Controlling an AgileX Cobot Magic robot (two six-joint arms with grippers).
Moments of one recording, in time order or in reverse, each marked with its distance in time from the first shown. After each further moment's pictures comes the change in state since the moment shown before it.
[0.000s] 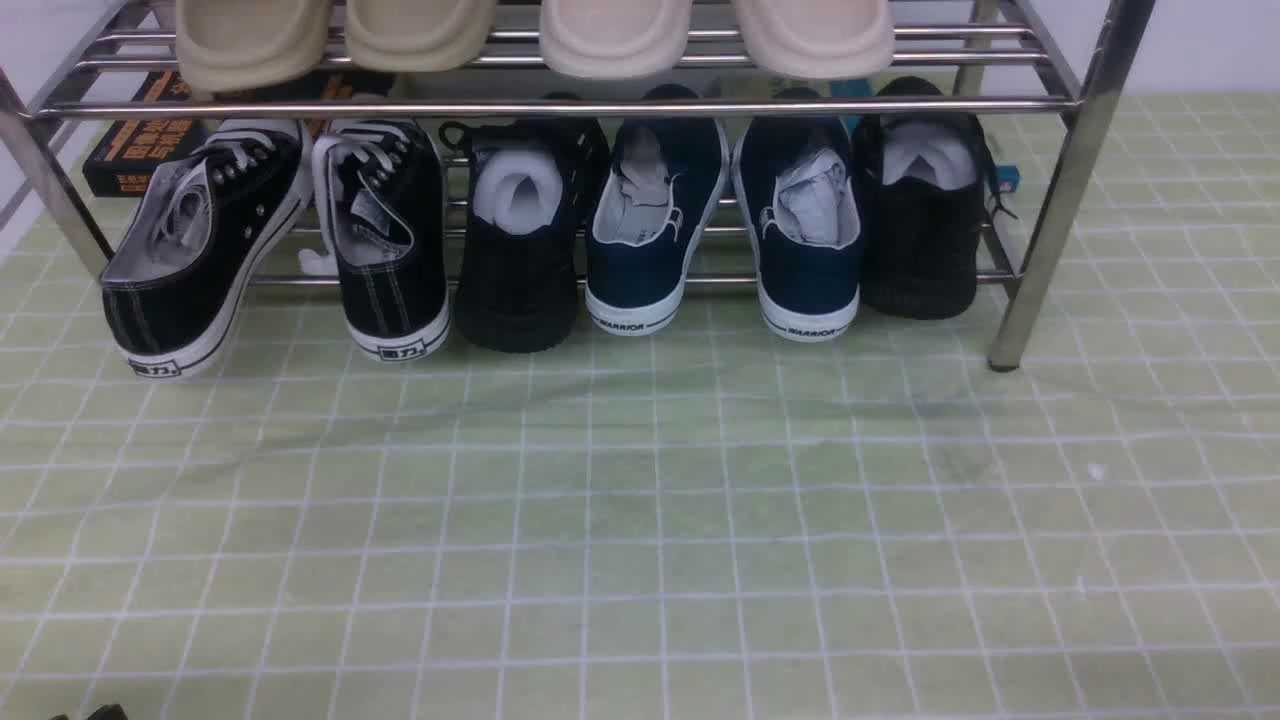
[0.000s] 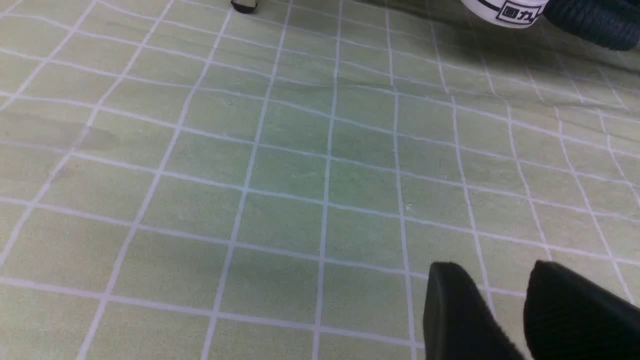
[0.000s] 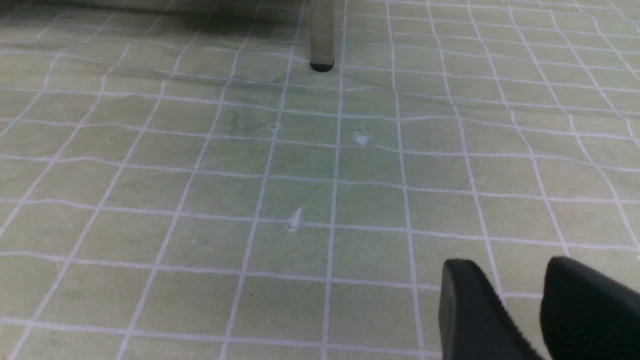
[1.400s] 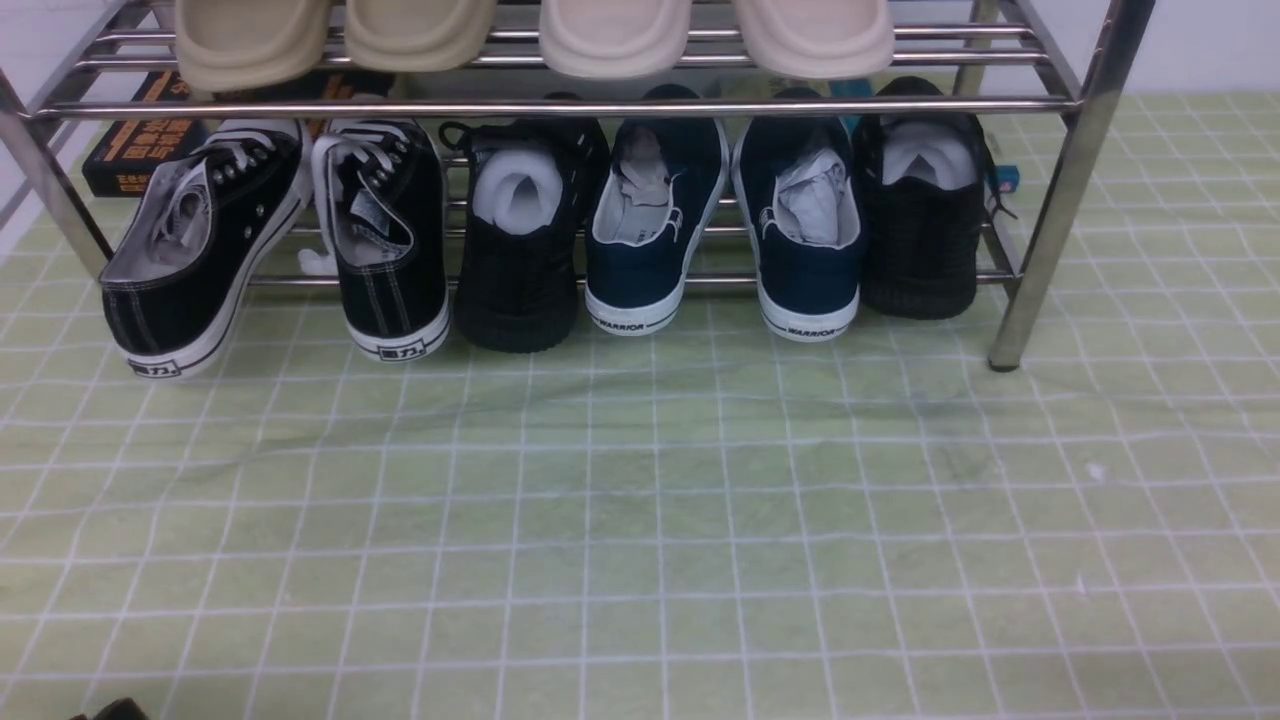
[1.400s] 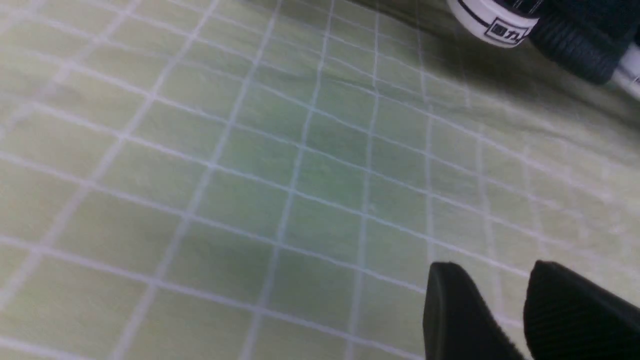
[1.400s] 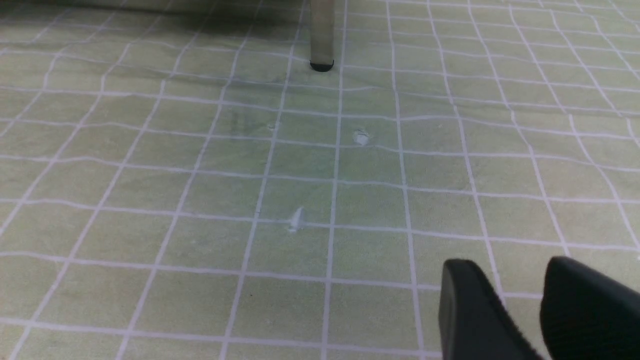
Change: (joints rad) right arm 0.000 0.000 0.000 0.000 0.000 0.000; left arm 0.000 0.000 0.002 -0.136 -0.022 -0.155
